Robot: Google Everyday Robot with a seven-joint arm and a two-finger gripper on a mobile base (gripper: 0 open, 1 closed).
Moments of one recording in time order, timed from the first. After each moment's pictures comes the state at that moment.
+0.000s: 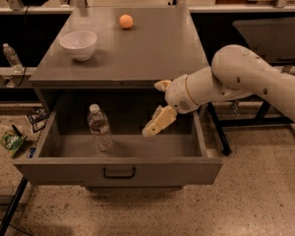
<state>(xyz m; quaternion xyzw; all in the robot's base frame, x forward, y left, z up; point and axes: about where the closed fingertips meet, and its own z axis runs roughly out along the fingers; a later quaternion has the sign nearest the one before) 0.574 -0.014 0.792 -0.58 0.69 0.23 0.36</state>
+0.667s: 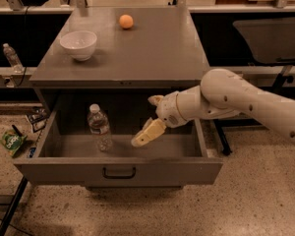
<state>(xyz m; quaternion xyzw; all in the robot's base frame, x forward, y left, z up) 0.570 0.010 0.745 -0.54 0.71 0.28 0.37</state>
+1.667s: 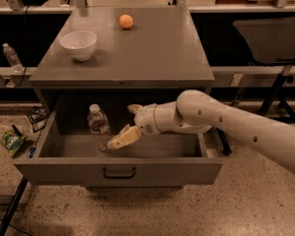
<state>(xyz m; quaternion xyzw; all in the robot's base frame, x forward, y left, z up) 0.588 0.084 0.704 -0.49 0.69 0.35 0.40</state>
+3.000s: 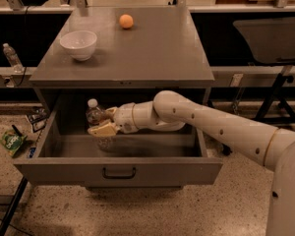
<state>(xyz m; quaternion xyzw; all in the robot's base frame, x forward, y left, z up) 0.612 0.160 0.689 -0.51 0.64 0.39 0.43</state>
